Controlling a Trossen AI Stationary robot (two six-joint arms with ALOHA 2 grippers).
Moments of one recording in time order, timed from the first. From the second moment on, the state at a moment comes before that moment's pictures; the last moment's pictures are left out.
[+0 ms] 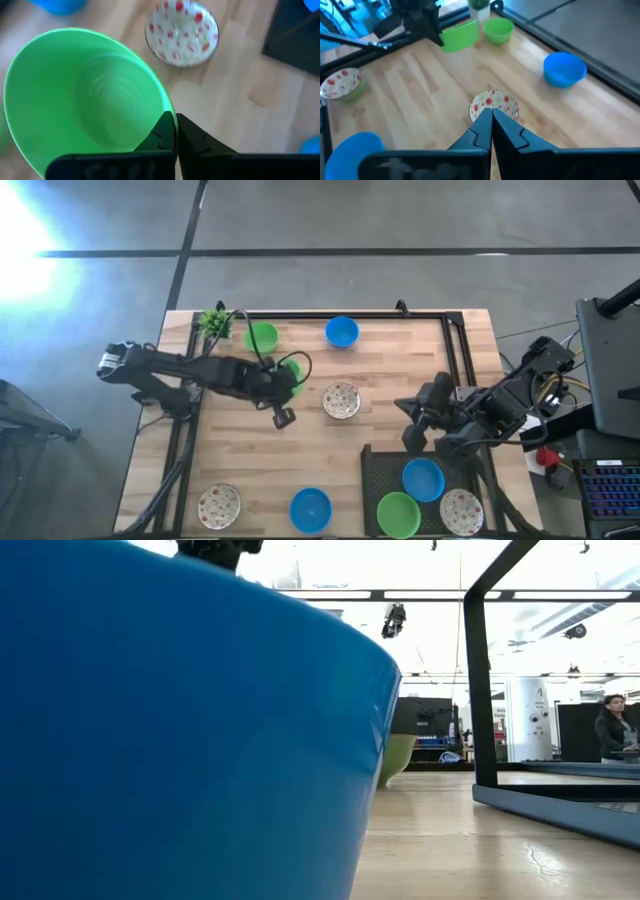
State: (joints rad) left arm -0.13 1.40 1.28 -0.87 -0.27 -0.48; right arm 0.68 1.34 1.48 -1.21 0.90 1.12
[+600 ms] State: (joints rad) left arm -0.17 1.60 1.47 -0.81 -0.63 0.38; right arm 0.57 1.34 1.47 -1.11 1.02 0.91
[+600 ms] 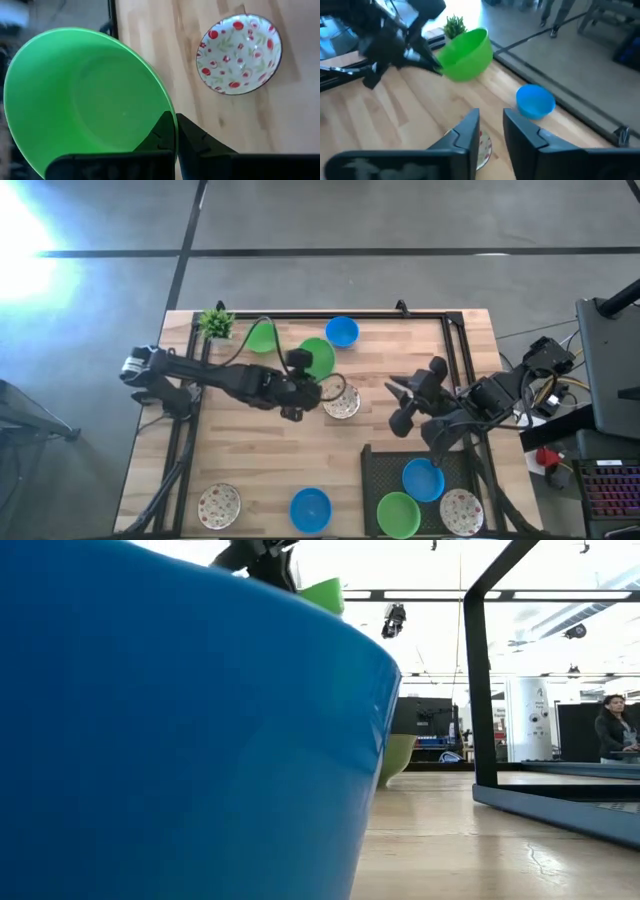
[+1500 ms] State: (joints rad) left arm -0.24 1.66 1.47 -0.57 -0.88 0.97; right arm 0.40 1.35 1.26 -0.51 1.01 0.40
